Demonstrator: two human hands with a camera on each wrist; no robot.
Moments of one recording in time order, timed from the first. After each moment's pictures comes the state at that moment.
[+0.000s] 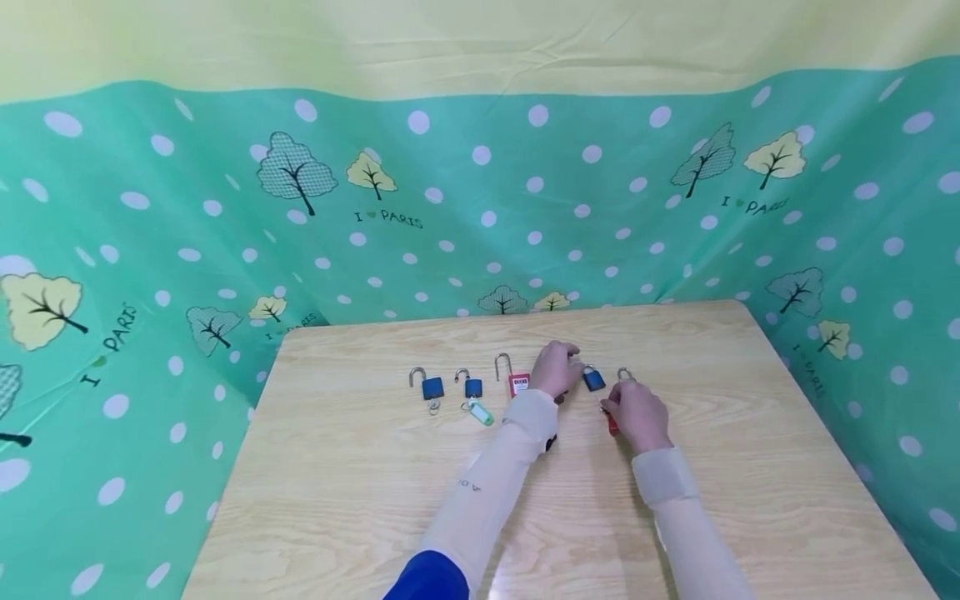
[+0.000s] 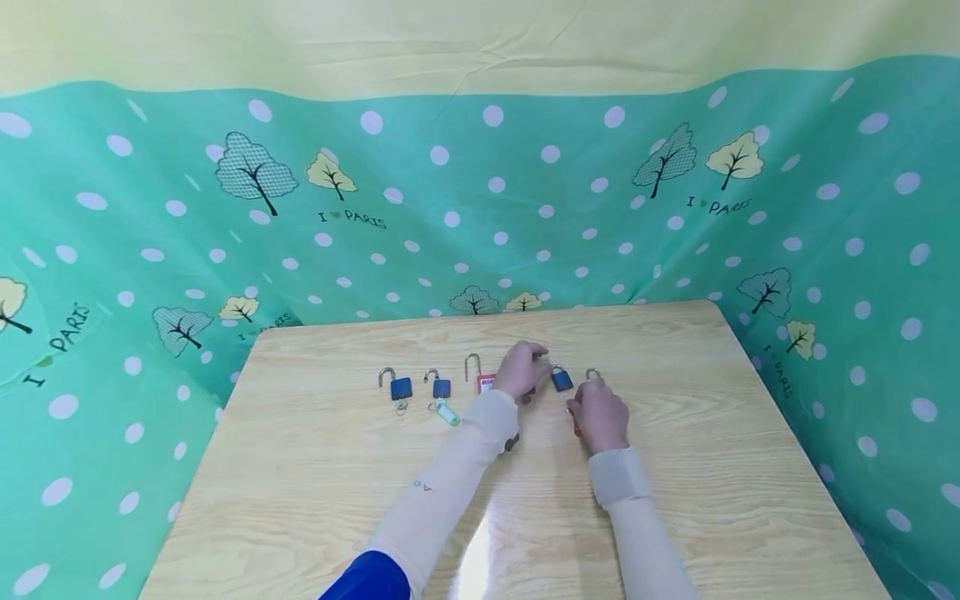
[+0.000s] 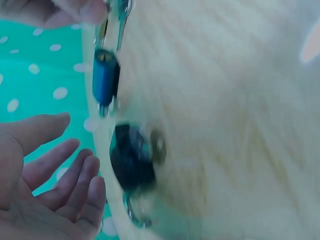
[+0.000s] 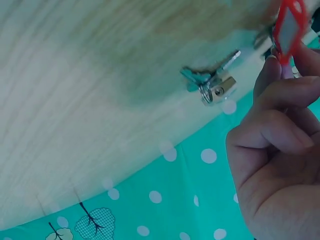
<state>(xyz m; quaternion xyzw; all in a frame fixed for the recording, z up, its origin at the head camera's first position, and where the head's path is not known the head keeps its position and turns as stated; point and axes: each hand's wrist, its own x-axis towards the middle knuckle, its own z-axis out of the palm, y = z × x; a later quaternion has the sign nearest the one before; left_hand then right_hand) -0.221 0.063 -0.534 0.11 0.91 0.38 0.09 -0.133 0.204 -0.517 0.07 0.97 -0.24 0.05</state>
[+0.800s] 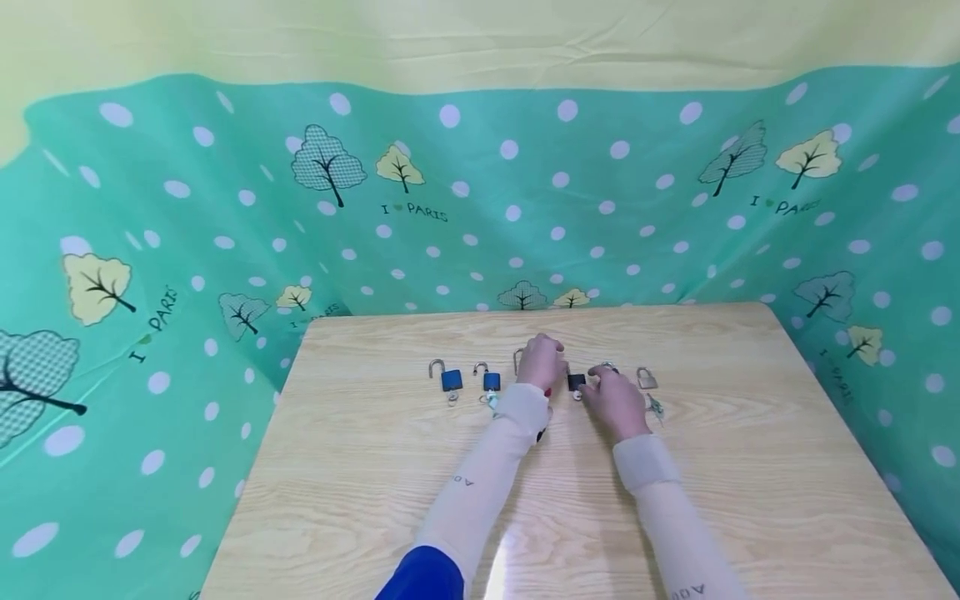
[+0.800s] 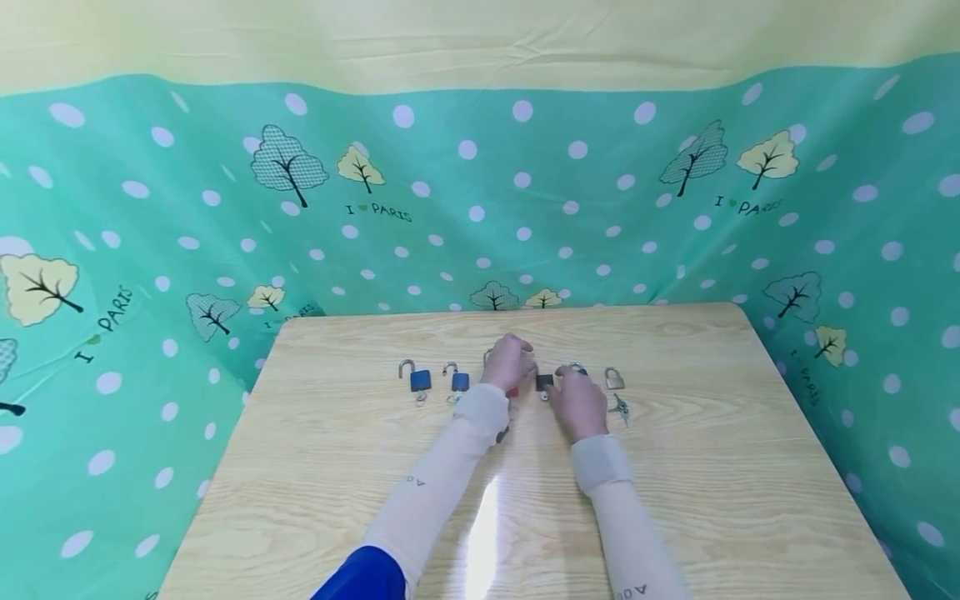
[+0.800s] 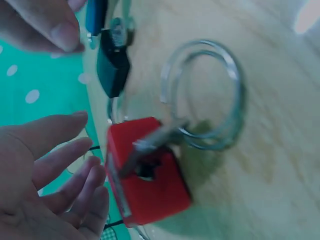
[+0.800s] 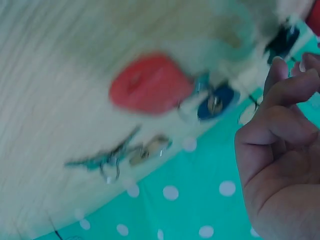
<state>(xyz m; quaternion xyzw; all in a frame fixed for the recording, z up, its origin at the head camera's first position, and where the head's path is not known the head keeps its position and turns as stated) -0.221 0.013 -0.522 0.07 0.95 0.29 0.07 -0.152 0.152 -0.524 0.03 0.96 -0.27 0.02</state>
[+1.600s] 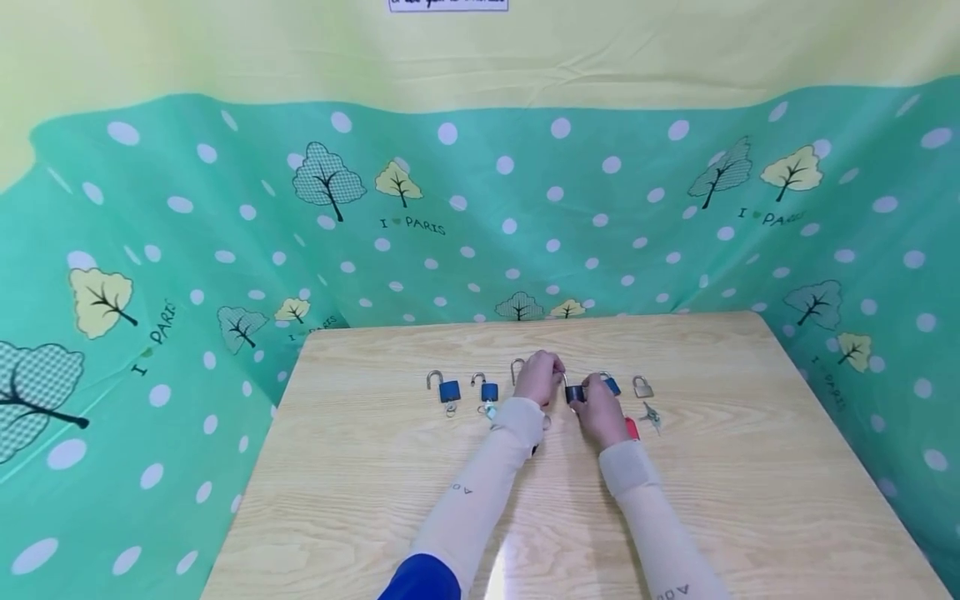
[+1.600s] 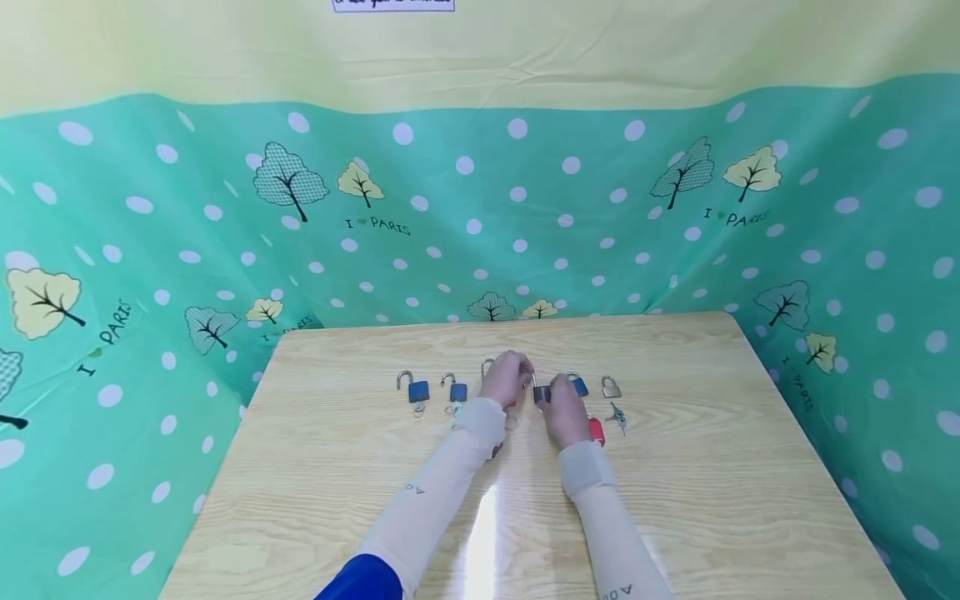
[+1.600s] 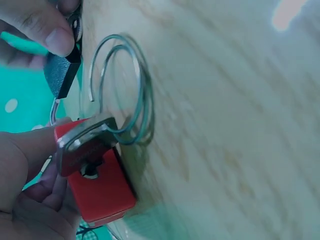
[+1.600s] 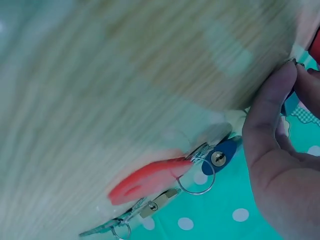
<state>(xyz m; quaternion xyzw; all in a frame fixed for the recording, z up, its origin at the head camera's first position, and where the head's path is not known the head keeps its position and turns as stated) -0.226 0.011 -0.545 0.13 0.95 0.29 0.05 -0.154 0.136 -0.535 0.07 0.93 -0.36 0.07</state>
